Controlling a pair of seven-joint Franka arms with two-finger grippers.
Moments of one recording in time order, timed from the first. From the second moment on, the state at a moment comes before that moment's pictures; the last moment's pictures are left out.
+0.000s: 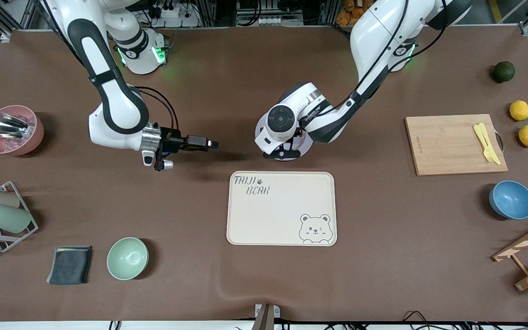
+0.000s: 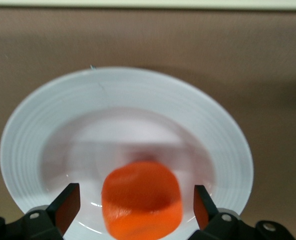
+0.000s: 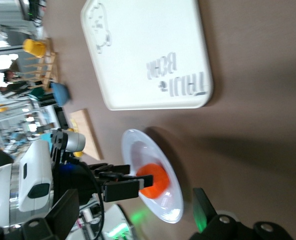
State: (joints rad) left arm -0.38 0.70 -0.50 -1.69 0.11 2.09 -0.89; right arm 0.33 0.28 0.01 -2.24 1.46 2.14 -0.56
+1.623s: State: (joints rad) left arm 0.12 0.46 -0.57 -1.47 0.30 1.80 -0.46; right arm 0.52 0.55 0.01 -2.22 1.96 2.07 -0.92
